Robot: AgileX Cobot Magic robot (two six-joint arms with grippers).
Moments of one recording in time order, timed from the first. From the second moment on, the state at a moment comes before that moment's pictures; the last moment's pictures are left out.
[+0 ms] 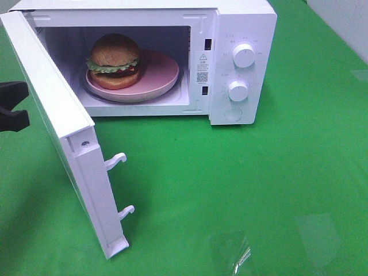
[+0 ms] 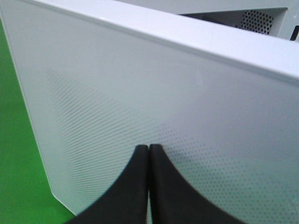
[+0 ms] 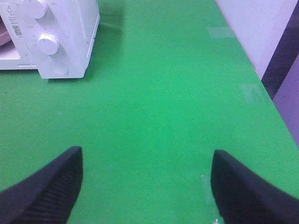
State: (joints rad) left arm -0.13 1.44 -0.35 0.43 -0.79 -0.29; right arm 0.06 0.00 -0.50 -0.13 0.97 0.19
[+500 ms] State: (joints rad) left arm -0.28 1.62 -0.51 0.35 -0.79 -0.28; right arm 0.06 0.00 -0.50 -0.13 0.97 0.19
